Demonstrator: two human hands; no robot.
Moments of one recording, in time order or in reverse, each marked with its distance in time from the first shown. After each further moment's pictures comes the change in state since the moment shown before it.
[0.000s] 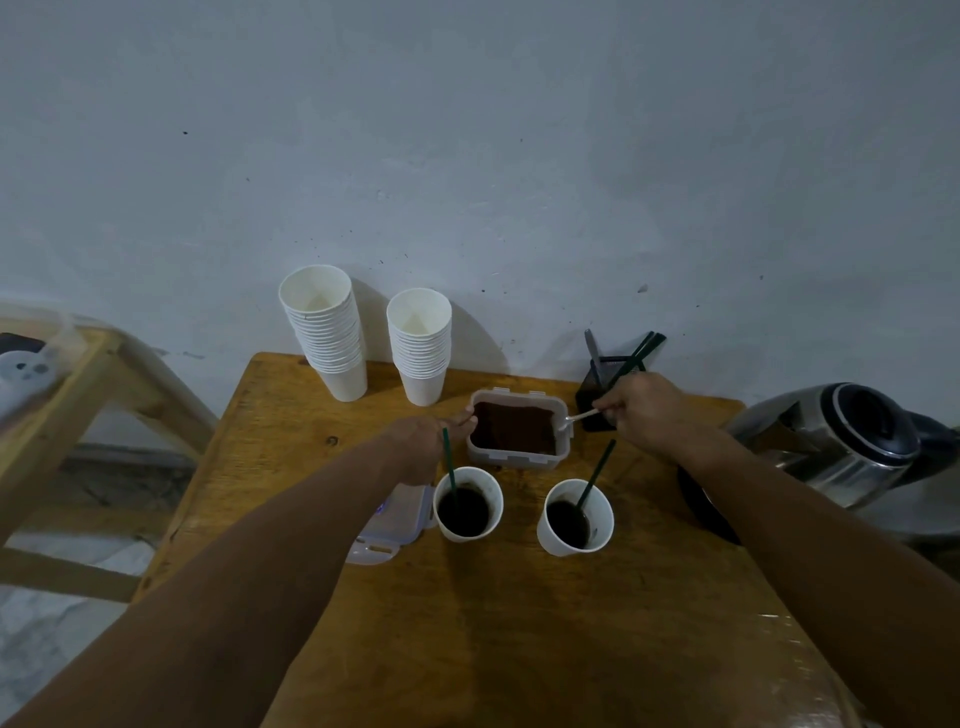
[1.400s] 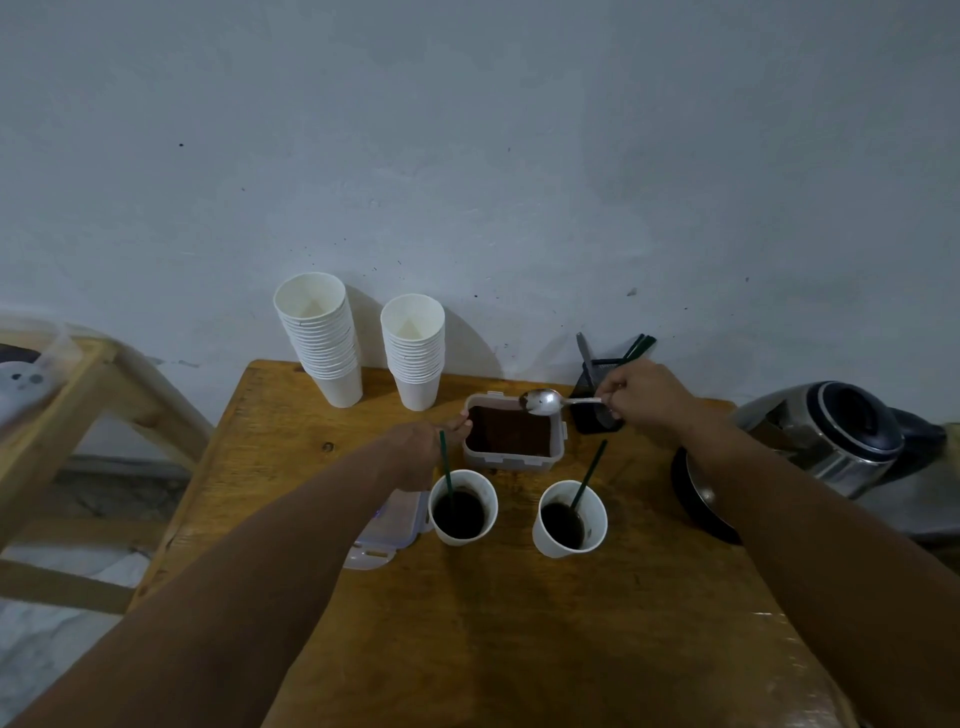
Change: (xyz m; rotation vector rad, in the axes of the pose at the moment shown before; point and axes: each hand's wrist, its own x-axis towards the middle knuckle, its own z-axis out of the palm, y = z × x) left_hand -0.005 0.009 -0.004 0.006 -0.022 -0.034; right_hand 0.008 -0.004 -0.019 0.251 -0.022 0.225
